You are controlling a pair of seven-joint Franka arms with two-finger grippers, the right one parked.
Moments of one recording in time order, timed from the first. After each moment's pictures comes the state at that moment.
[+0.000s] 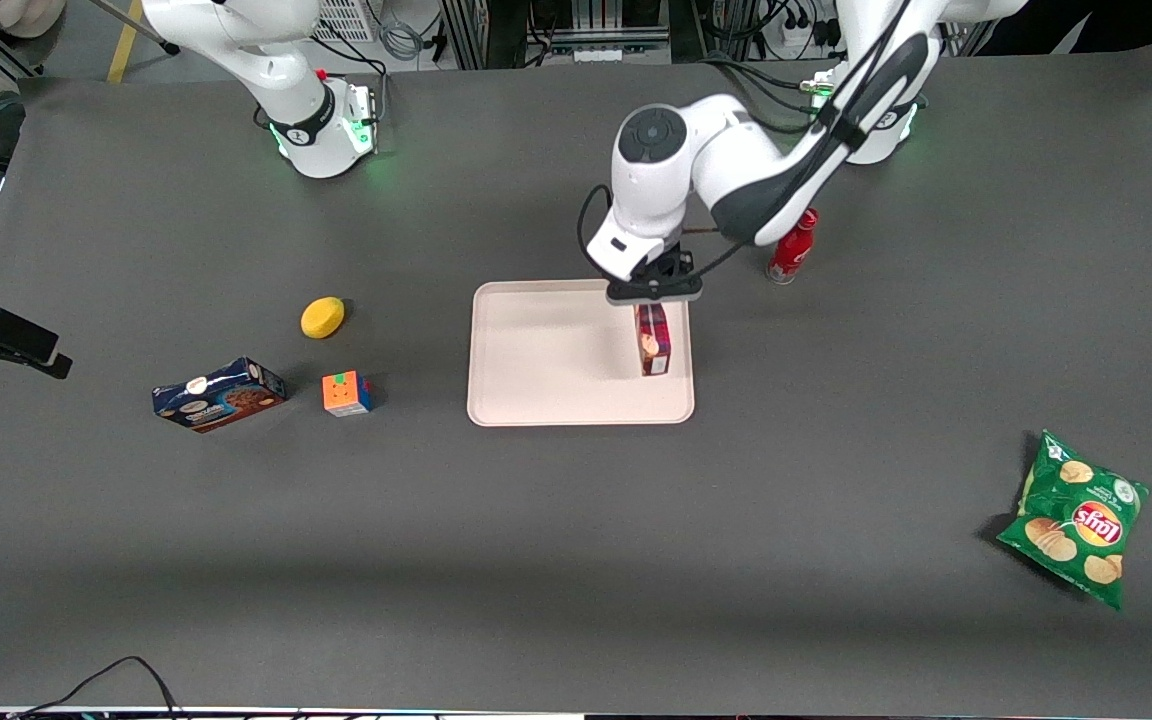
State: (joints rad) arm -0.05 0.40 -0.83 -2.02 0.42 2.25 -1.17
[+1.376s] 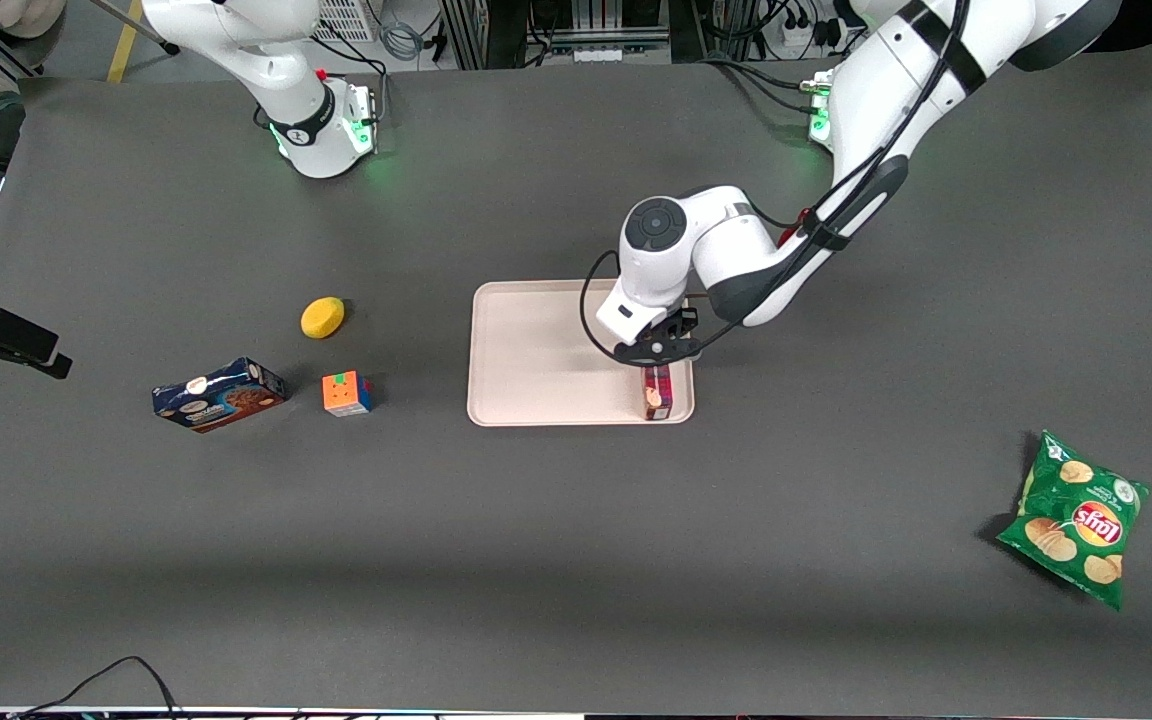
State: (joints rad) arm -0.04 0.66 -0.77 -1.92 0.66 2.29 -1.22
